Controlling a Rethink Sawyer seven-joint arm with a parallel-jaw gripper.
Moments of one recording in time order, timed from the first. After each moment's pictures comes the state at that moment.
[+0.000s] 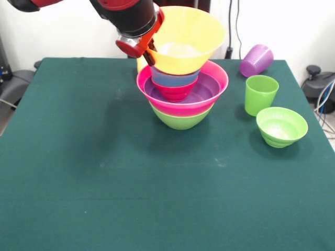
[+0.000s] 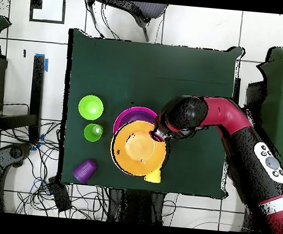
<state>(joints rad) -0.99 -0.51 0.92 1.72 -0.59 1.25 0.95</state>
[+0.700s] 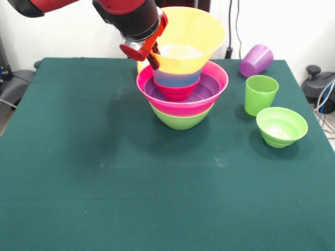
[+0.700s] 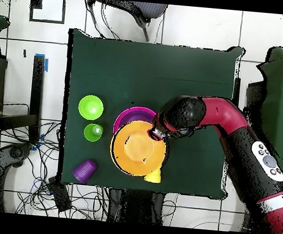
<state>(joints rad) -0.99 -0.49 0.92 1.72 -0.59 1.23 0.95</state>
